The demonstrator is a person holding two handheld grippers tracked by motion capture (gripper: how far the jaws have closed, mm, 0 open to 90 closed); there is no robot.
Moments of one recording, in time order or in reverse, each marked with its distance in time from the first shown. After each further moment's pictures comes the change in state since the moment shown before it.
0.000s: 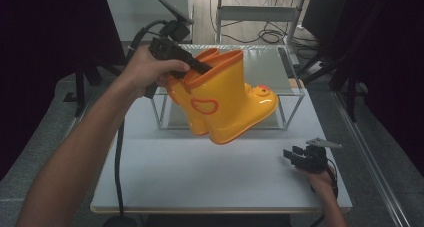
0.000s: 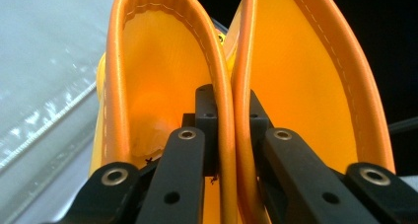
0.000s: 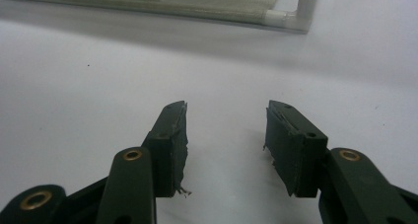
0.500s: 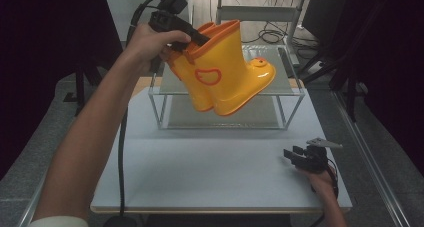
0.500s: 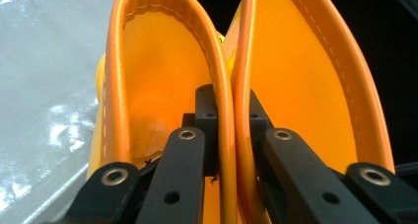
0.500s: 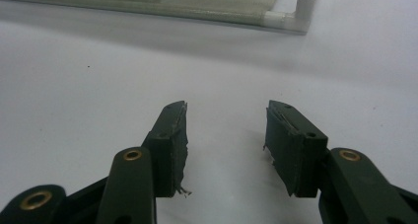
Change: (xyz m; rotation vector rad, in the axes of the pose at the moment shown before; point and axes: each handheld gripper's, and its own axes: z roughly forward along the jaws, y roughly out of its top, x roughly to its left) left arm 0.028 0.040 -0.010 -0.069 0.049 -0.077; right arm -0.001 0.000 0.000 -0.007 0.003 0.005
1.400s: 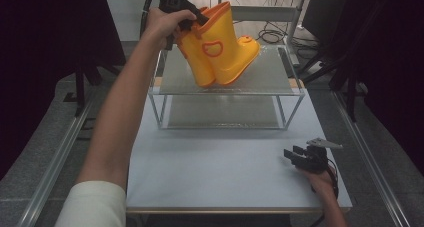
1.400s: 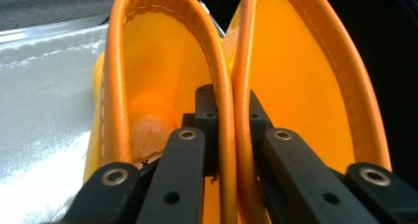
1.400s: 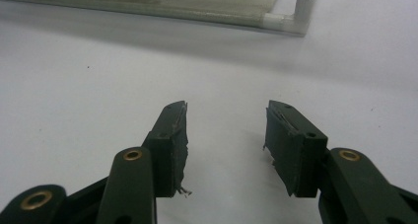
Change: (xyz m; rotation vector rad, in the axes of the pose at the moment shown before) left arm 0.076 0.051 0.027 -0.091 0.123 -0.181; right arm 0.001 0.000 0.000 -0.006 -0.005 -0.009
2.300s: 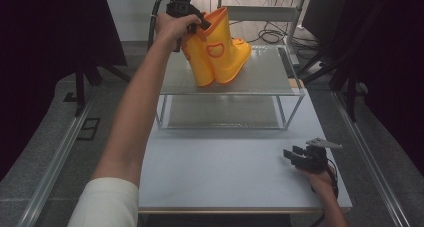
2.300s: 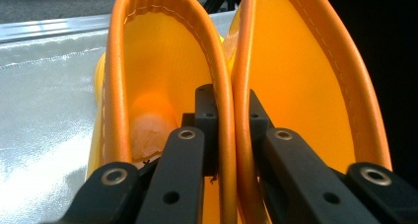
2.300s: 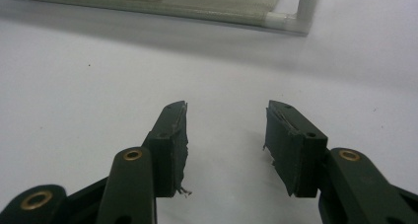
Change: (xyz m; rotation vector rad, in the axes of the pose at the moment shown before) left arm 0.015 0.005 0.028 0.001 0.126 -0.073; right arm 0.001 0.000 0.000 0.004 0.004 -0.005
